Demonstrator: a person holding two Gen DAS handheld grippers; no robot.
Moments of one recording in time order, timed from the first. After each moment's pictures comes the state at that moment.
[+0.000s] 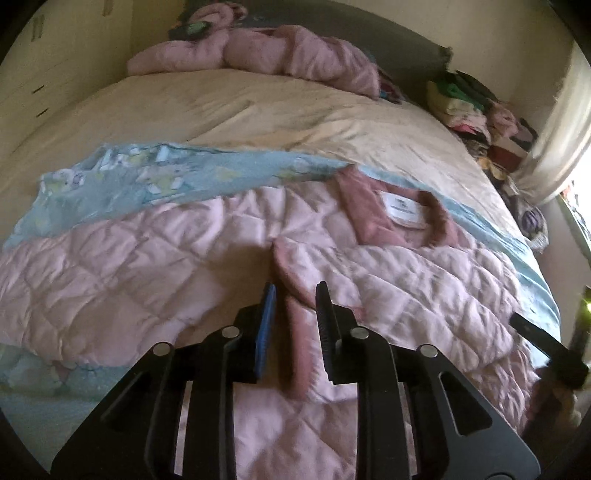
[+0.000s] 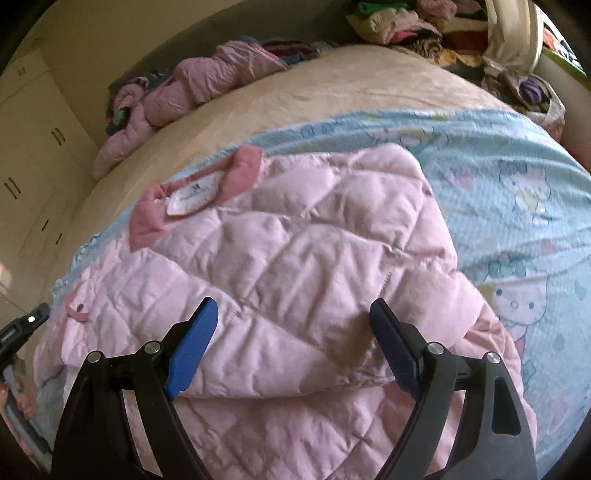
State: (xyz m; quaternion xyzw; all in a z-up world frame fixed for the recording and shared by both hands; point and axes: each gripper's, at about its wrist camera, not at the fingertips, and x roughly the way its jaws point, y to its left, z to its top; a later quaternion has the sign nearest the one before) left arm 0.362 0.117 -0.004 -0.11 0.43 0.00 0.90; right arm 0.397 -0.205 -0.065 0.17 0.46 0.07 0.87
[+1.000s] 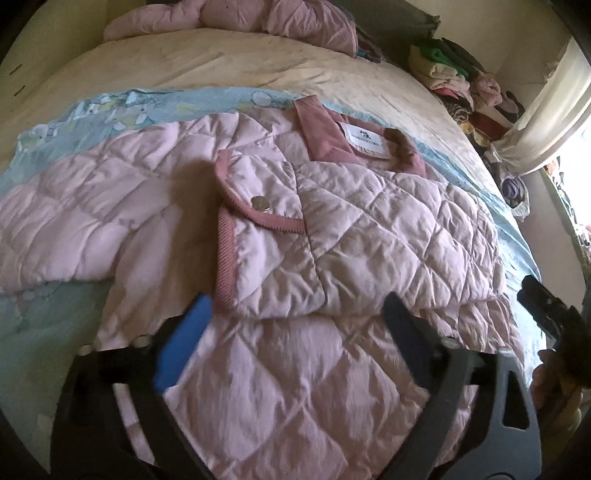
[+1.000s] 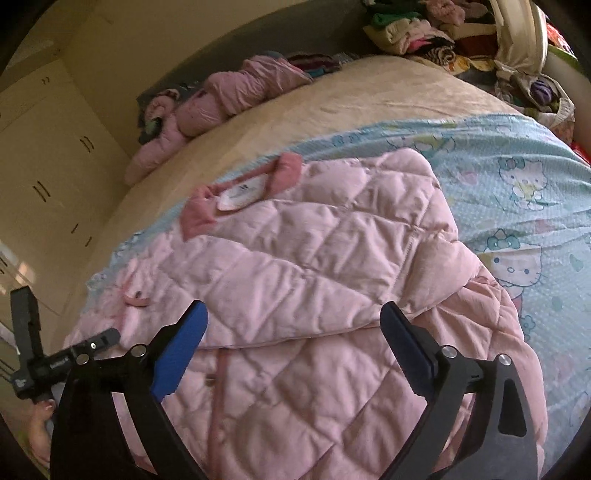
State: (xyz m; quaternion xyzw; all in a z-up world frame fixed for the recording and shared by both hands) left arm 0.331 0.080 -0.036 -0.13 0.49 -0.04 0.86; right arm 0.335 -0.197 -0.024 0.20 0.42 0.12 0.88
